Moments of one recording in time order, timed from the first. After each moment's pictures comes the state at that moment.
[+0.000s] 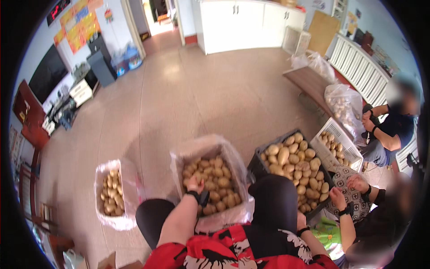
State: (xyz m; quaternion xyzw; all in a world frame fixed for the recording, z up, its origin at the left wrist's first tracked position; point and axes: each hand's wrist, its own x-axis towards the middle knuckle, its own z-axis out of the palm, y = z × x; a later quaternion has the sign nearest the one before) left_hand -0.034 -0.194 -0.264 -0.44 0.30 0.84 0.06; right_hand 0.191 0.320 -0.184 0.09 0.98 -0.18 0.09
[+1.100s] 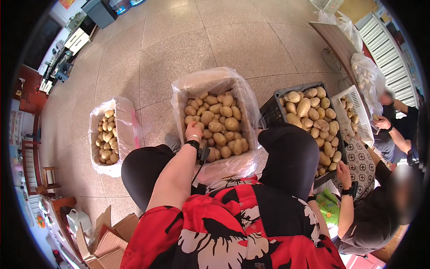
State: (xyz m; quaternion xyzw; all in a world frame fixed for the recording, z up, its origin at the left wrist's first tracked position) left_hand 0.008 -0.196 -0.257 -0.46 0.65 0.61 0.04; right_hand 0.208 0.347 -0.215 0.08 0.96 -0.26 0.06
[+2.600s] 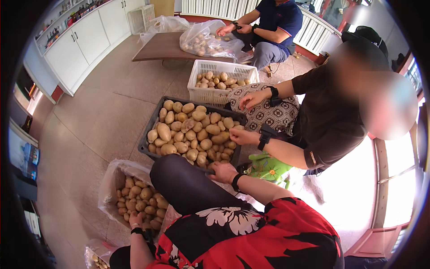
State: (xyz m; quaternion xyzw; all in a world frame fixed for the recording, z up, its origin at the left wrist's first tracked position) left_hand 0.002 -0.197 -0.257 -0.09 0.93 0.30 0.19; right_hand 0.187 0.306 -0.154 0.13 0.97 -0.20 0.08
